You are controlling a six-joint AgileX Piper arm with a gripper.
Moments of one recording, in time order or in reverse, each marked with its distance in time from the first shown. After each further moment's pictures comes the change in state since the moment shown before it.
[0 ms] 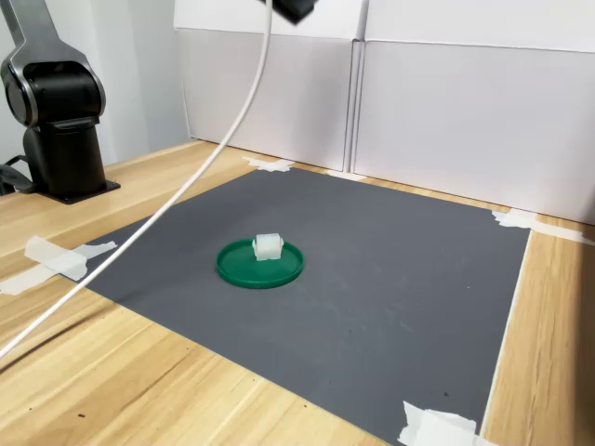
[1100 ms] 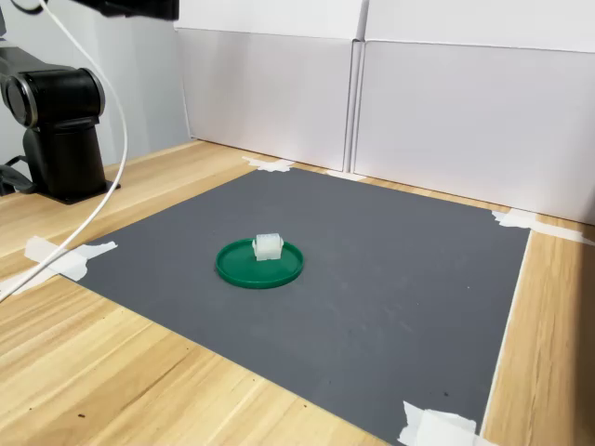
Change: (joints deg) arm 0.0 -52.9 43.3 -1.1 -14.9 49.3
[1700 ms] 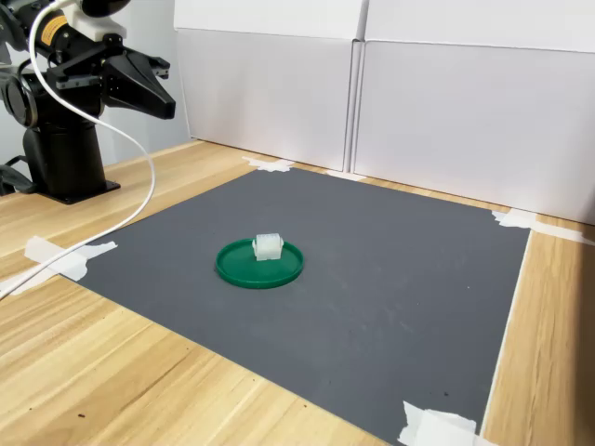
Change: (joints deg) arm 0.0 -7.6 11.8 -2.2 1.6 0.0
